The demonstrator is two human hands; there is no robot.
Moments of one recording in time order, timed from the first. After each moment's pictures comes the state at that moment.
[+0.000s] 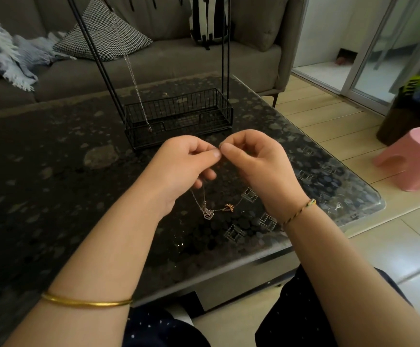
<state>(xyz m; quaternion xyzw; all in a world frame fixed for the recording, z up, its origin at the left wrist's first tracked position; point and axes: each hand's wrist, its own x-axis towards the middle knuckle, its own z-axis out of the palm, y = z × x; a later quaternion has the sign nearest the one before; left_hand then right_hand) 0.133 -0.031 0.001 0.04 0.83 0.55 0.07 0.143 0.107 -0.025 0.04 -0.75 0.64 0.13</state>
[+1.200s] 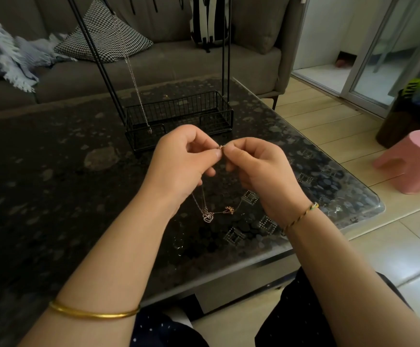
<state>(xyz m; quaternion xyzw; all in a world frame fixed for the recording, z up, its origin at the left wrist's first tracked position) 0.137 -0.027 0.003 0.08 0.83 0.55 -0.04 0.145 0.107 -0.022 0.03 -0.71 0.70 0.06</state>
